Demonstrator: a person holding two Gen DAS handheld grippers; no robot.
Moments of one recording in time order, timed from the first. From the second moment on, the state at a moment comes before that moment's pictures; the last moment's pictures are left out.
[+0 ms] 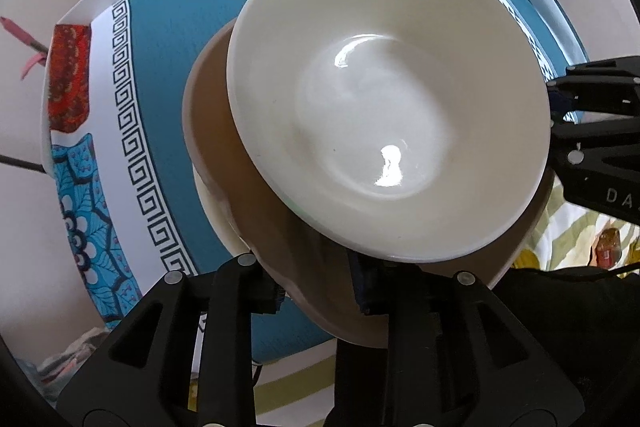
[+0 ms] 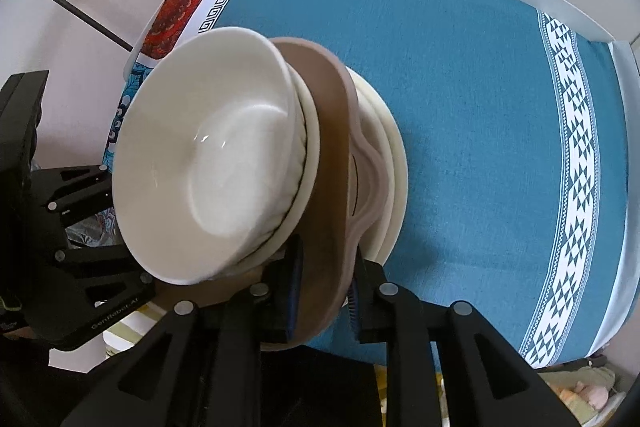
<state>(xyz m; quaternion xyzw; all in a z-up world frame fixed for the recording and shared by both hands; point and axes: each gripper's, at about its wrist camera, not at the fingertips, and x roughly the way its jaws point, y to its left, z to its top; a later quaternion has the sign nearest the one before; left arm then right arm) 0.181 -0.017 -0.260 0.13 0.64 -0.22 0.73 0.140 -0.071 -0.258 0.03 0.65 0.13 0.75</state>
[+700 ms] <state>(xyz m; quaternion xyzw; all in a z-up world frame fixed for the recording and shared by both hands) 0.167 -0.025 -0.234 0.12 0.64 -0.24 0.72 0.118 -0.093 -0.231 0.04 0.65 0.13 0.75</state>
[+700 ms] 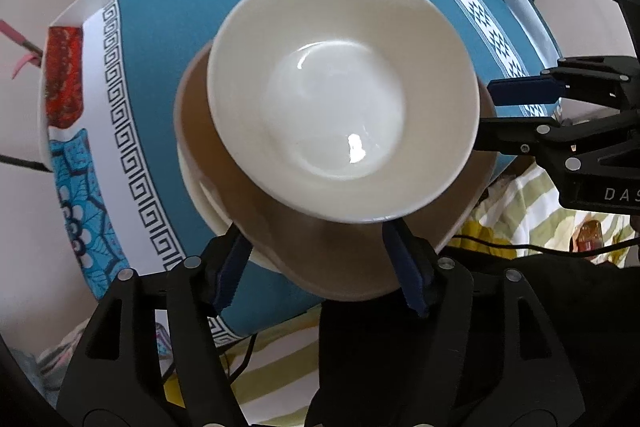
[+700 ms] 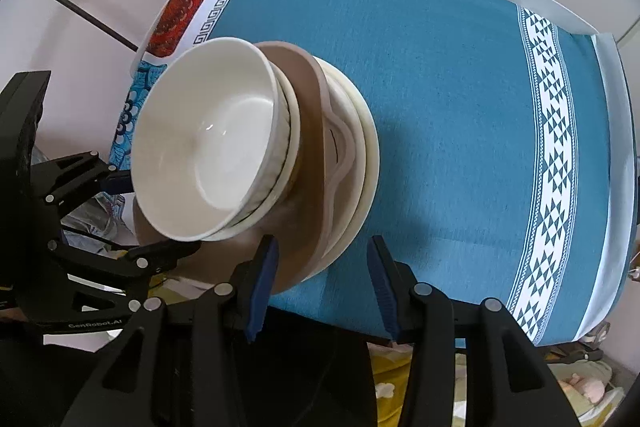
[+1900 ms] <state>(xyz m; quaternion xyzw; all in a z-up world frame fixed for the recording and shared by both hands) 0.017 0.008 0.038 0.01 0.17 -0.06 0.98 -0.033 -0.116 0.012 0.03 0.22 -0.01 0.97</state>
